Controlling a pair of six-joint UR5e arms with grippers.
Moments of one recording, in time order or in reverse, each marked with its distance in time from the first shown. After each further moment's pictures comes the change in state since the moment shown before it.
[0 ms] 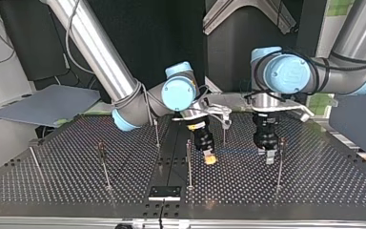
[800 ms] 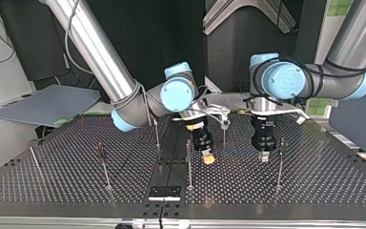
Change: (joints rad) left arm 0.009 -0.043 0.004 0.041 0.008 -0.048; right arm -0.005 0.000 0.003 0.009 0.000 -0.002
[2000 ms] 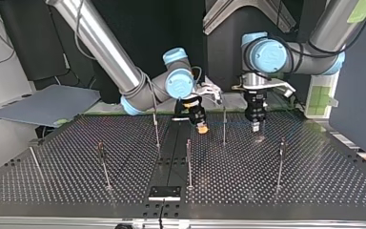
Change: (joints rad) left arm -0.036 -0.002 -0.243 0.170 -0.055 -0.011; right arm 0.001 -0.002 0.235 0.024 0.007 -0.024
